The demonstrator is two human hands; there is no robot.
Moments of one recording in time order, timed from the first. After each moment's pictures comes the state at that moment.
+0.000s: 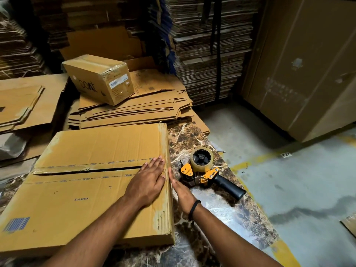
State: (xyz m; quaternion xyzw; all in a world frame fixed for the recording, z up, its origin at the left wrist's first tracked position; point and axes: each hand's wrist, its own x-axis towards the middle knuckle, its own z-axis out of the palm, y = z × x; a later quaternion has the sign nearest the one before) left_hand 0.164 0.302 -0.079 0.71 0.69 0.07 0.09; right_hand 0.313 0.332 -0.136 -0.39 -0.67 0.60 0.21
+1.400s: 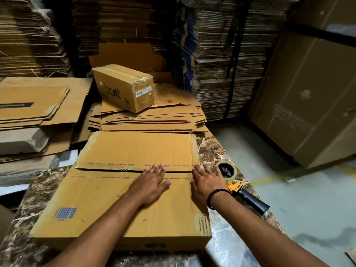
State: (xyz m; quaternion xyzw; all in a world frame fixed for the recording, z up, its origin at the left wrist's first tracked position) left_hand 0.058 0.266 -0.063 0.70 0.70 0.05 0.12; right_hand 0.265 0.335 -0.046 -0.48 -0.87 0.03 -0.10
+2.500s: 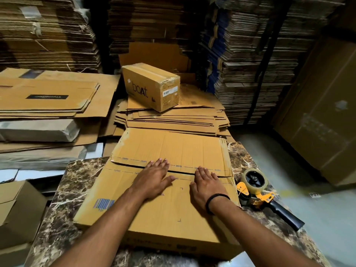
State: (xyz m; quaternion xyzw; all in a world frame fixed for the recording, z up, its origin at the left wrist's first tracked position) left_hand -0.026 0.239 -0.063 0.67 0.74 0.06 0.08; right_hand 0.172 0.307 -0.058 -0.45 -0.89 0.09 -0.08
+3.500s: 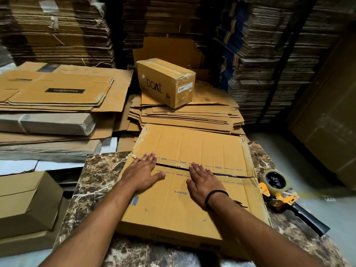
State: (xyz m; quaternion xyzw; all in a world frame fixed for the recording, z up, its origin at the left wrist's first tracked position) left_hand -0.122 0.202 -0.067 0.61 0.78 0.00 0.09; right_hand 0.105 0.288 -0.071 -0.40 -0.91 0.12 -0.06
